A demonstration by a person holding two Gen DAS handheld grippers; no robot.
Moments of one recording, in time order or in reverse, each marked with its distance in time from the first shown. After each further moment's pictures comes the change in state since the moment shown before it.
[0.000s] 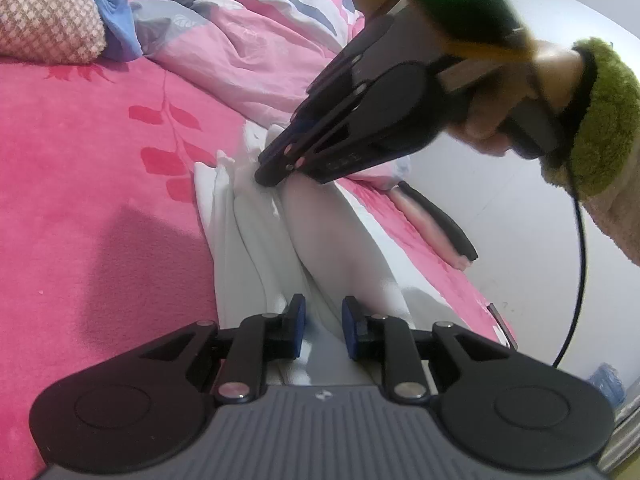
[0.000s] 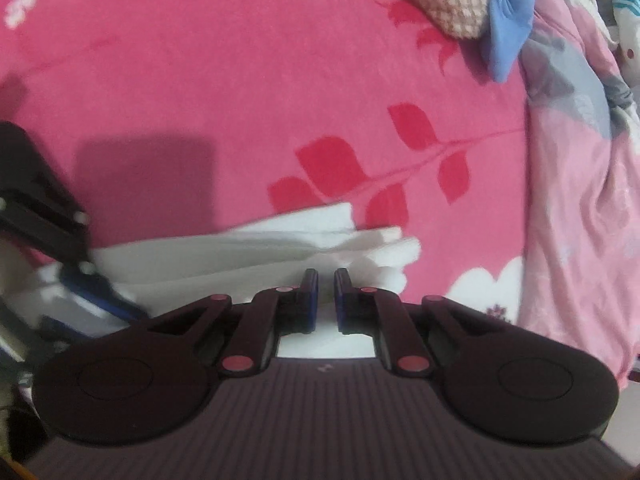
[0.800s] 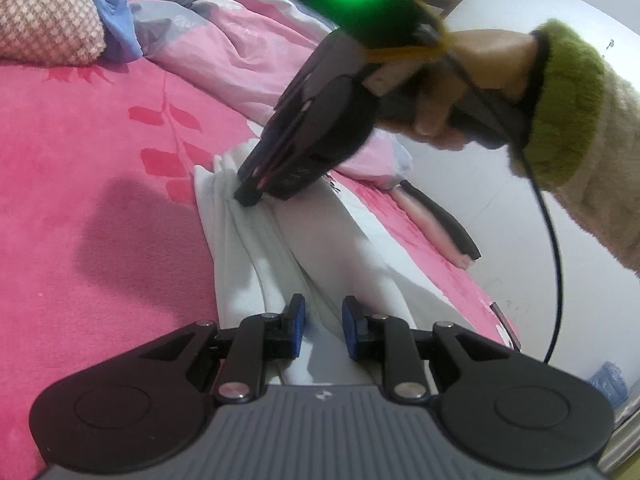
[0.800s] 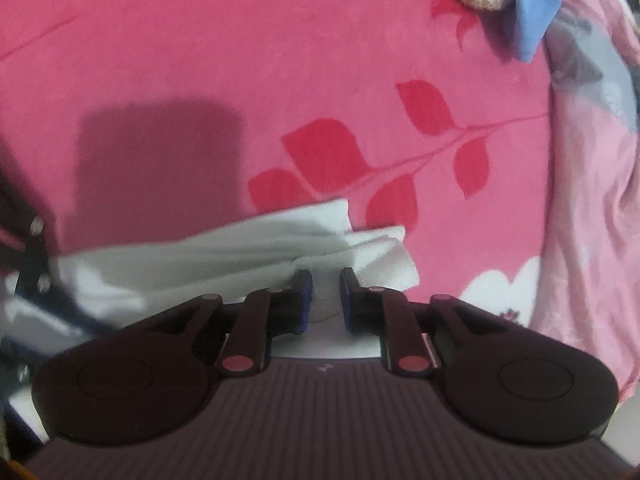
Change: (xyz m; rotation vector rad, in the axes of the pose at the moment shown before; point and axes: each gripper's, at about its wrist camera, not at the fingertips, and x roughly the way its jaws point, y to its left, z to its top) left arm 0.001 0.001 0.000 0.006 0.001 0.006; right arm 0.043 -0.018 0.013 -0.004 0.073 0.063
